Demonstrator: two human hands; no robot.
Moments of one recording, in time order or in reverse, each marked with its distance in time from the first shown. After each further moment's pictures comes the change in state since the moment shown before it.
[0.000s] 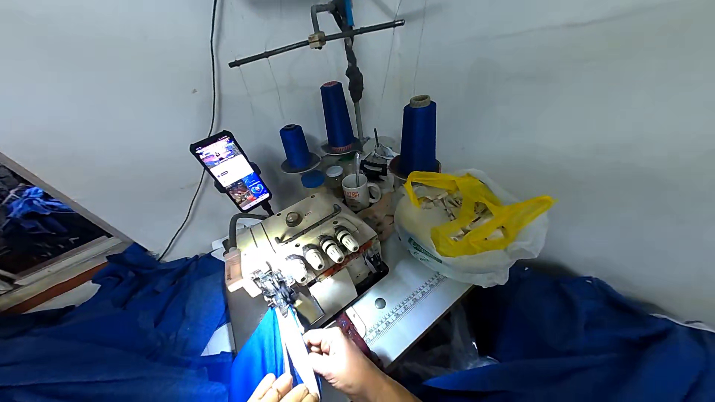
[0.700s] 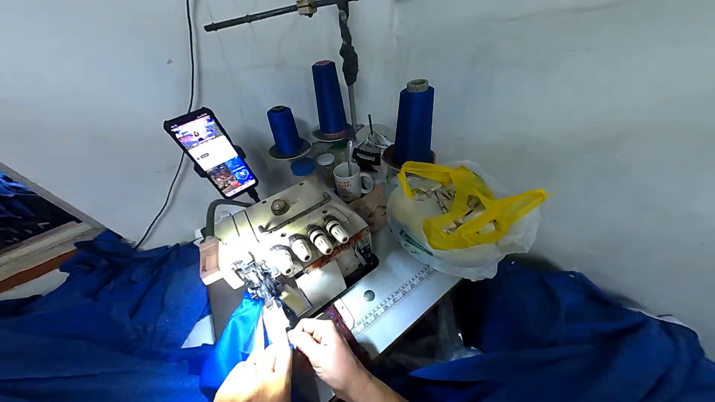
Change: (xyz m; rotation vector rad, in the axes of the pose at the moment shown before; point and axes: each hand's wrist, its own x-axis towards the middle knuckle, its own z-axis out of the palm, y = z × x) left_hand 0.029 0.012 0.028 0.551 0.266 -0.314; right_hand -0.003 0.004 0.005 0.010 0.190 0.033
